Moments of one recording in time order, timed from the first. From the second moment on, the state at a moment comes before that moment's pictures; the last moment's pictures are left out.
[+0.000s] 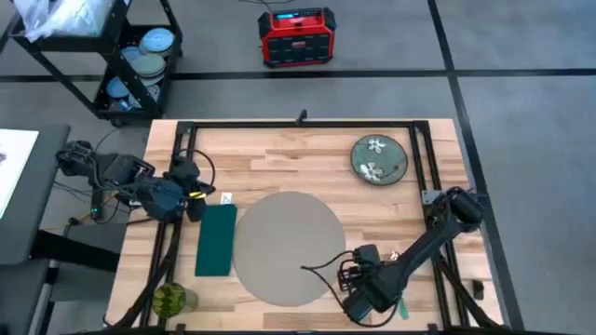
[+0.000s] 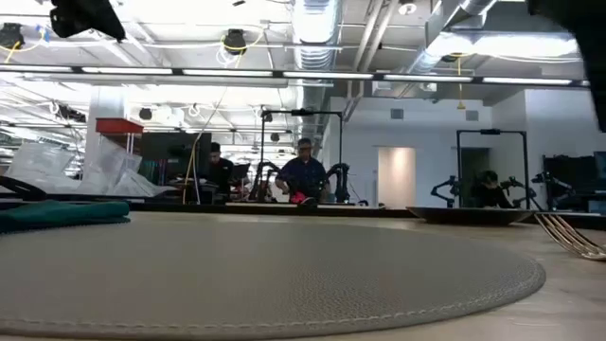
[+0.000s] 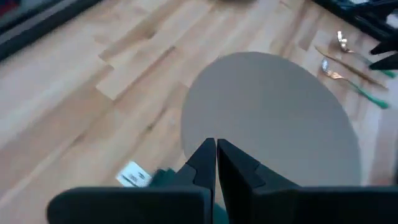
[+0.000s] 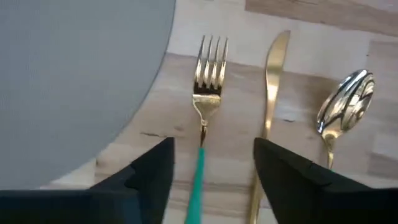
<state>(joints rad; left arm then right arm) -0.42 0.74 1.01 -1.18 -0.54 -0.94 0.70 1.97 1.58 -1.30 0.20 2.13</state>
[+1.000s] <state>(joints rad) -0.42 0.73 1.01 -1.29 -0.45 -0.89 0.68 2.00 1.36 -0.95 0.08 2.21</state>
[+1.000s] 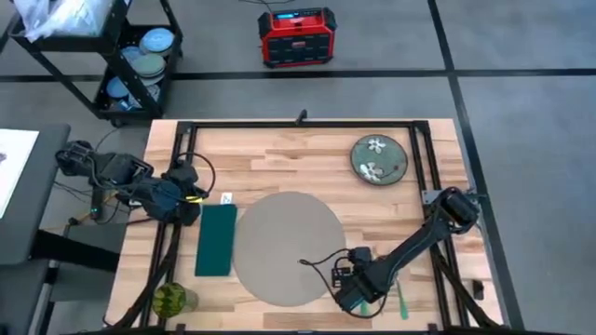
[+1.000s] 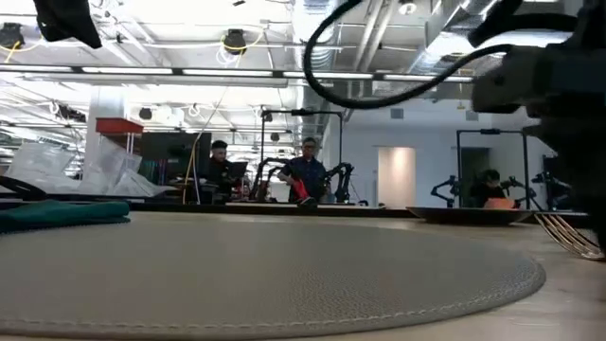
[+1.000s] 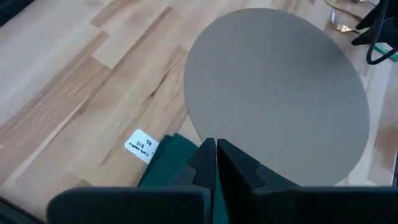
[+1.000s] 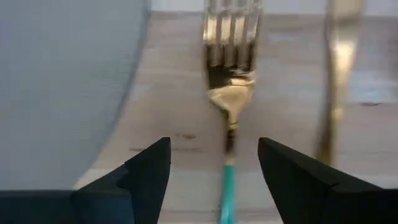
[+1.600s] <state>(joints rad) -0.42 0.73 1.01 -1.29 -0.49 -0.86 0.68 2.03 1.34 -0.92 0.06 2.19</state>
